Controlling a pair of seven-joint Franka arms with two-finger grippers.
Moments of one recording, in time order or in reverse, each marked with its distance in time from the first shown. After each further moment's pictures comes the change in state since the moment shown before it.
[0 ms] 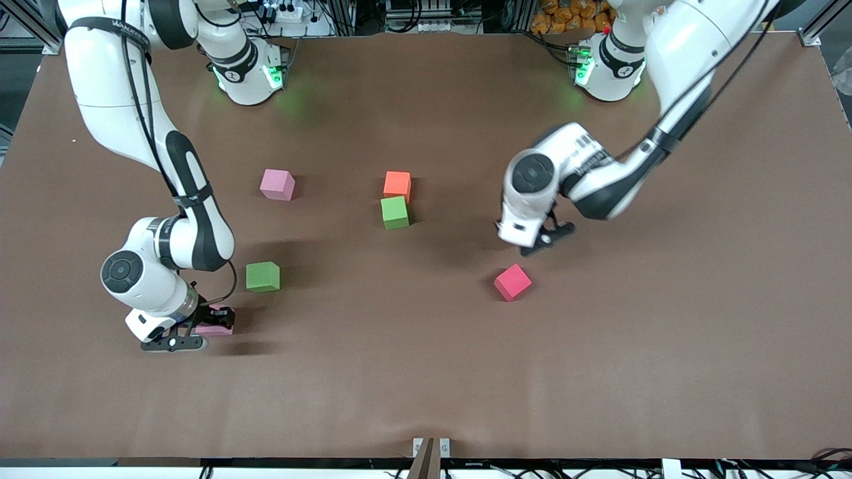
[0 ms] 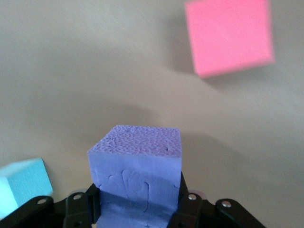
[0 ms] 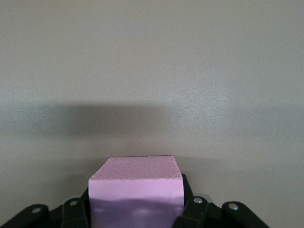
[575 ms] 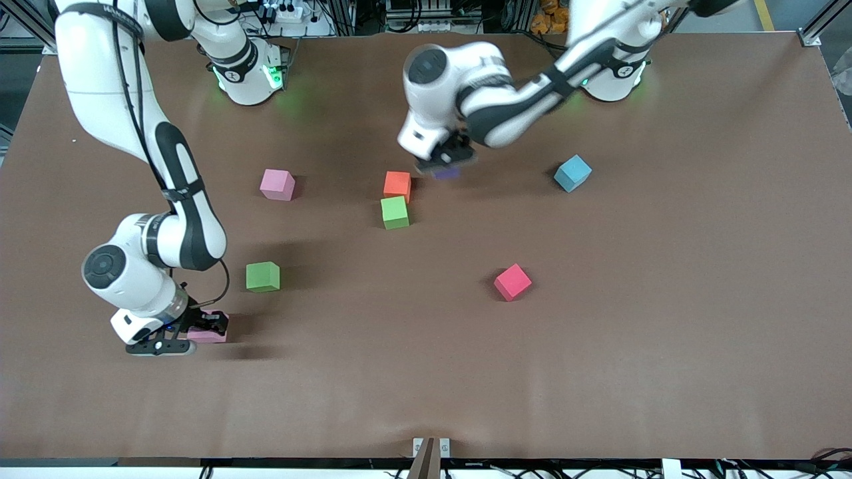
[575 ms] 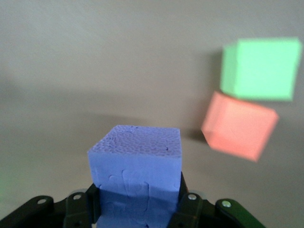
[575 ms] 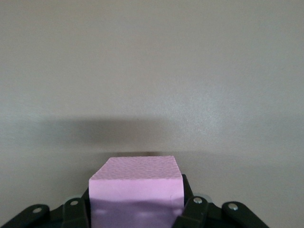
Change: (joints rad) left arm -0.321 0.029 -0.115 0.057 -0.028 -0.001 -0.125; right arm -0.001 -0.068 -0.003 0.016 0.044 -0.023 -0.002
